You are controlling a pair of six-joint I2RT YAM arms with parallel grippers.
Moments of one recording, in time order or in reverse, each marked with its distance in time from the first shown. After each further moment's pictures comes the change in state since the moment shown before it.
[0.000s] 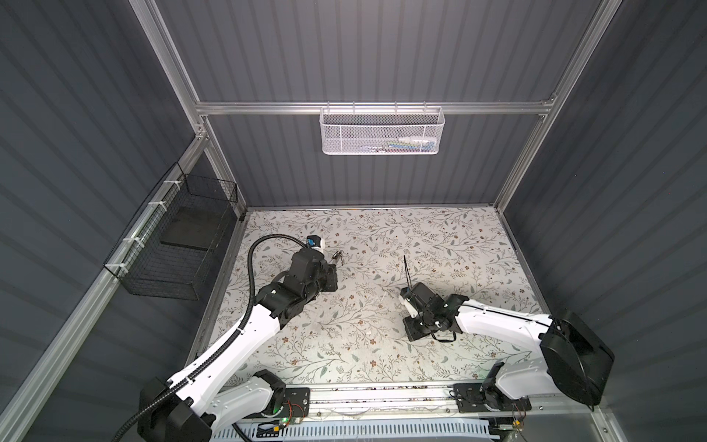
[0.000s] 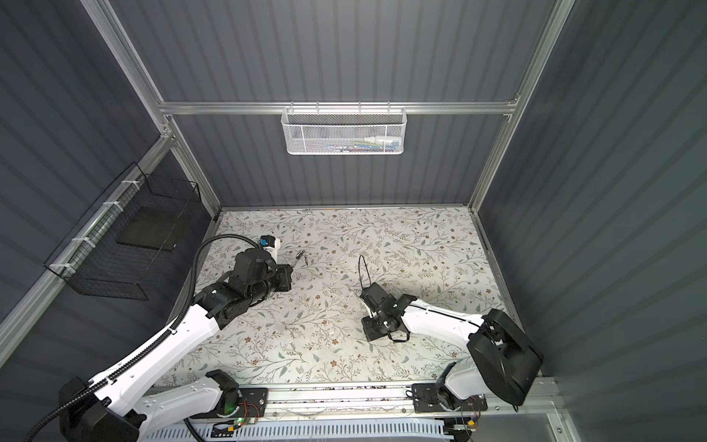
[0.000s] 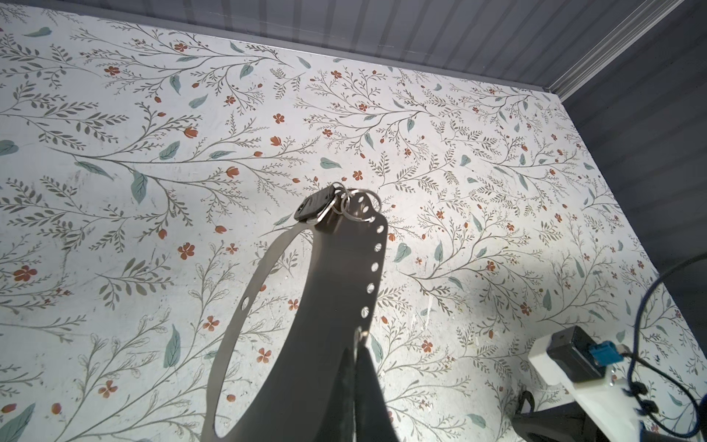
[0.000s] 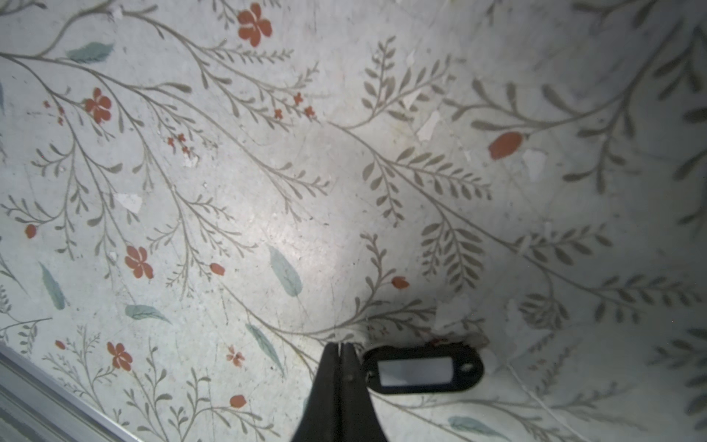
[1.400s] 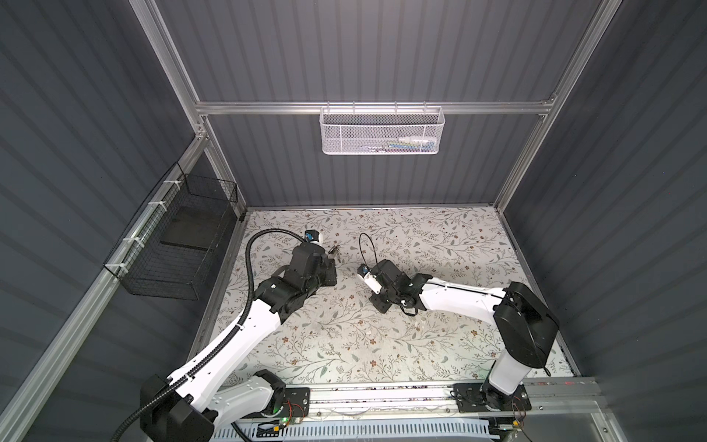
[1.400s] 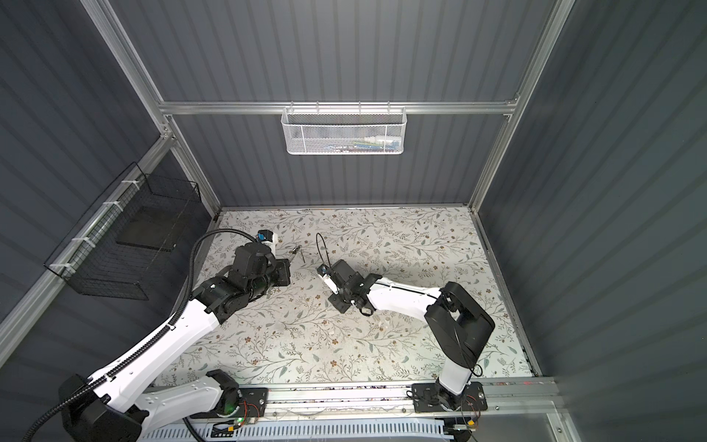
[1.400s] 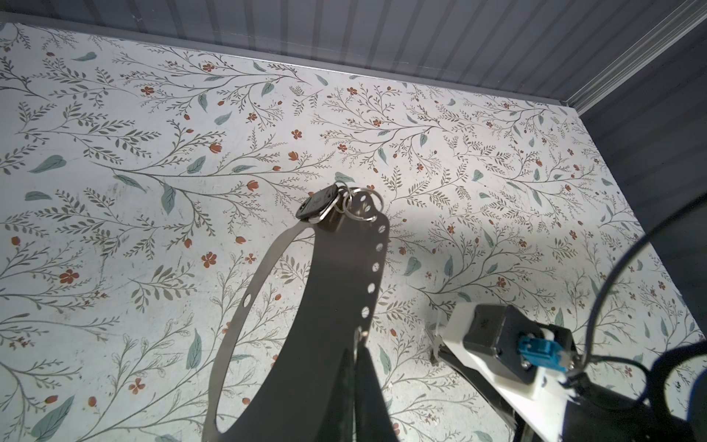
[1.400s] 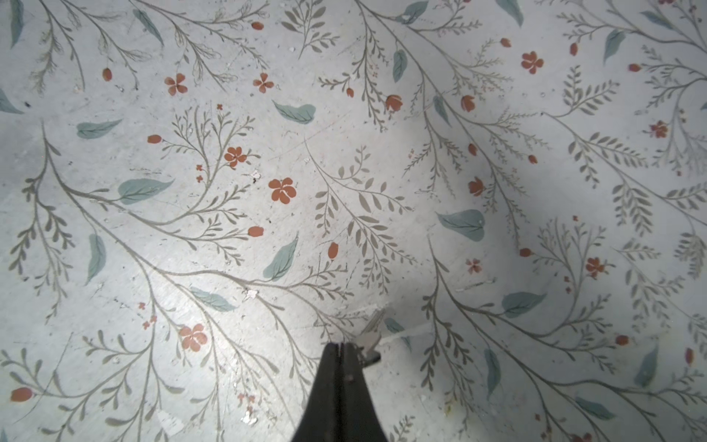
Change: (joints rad) left arm 0.000 0.027 0.075 -0.054 -0.055 -0.003; right arm 0.075 0.317 0.365 0.189 0.171 -0.470
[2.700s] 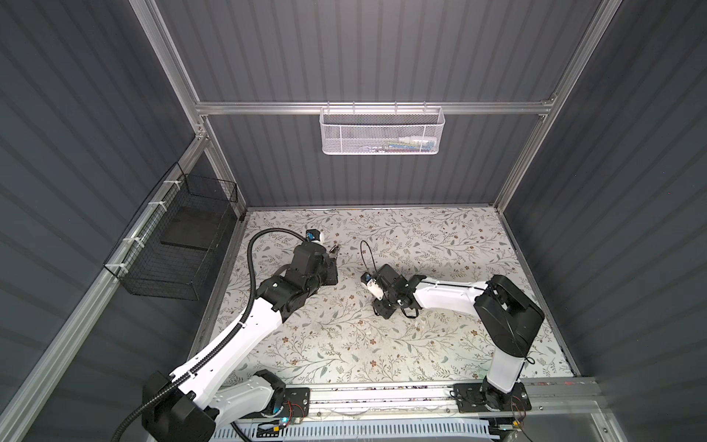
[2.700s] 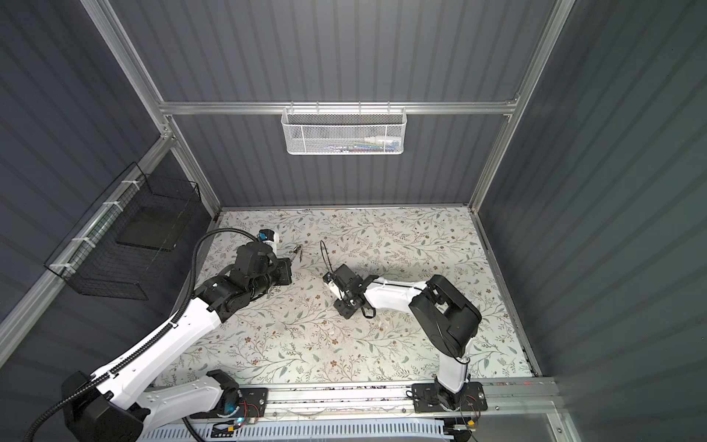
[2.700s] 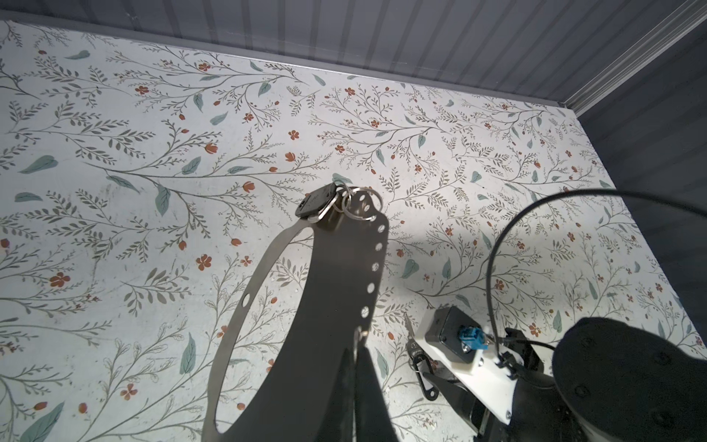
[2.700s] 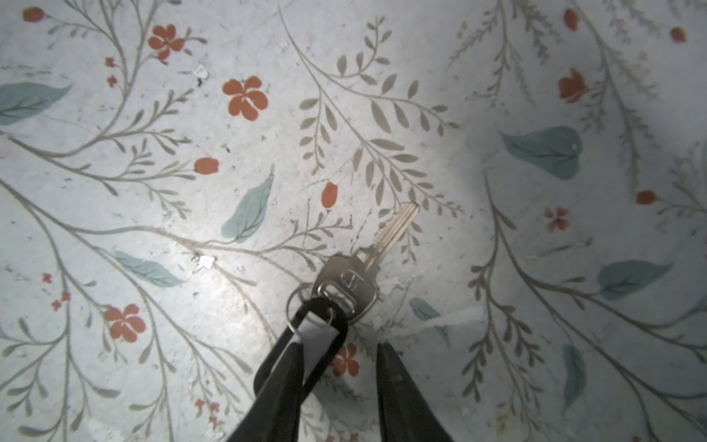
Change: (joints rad) left arm -0.001 0.012 0.002 0.016 0.000 -0.004; right arm -0.028 0.105 -0.023 -0.014 -0.067 -0.003
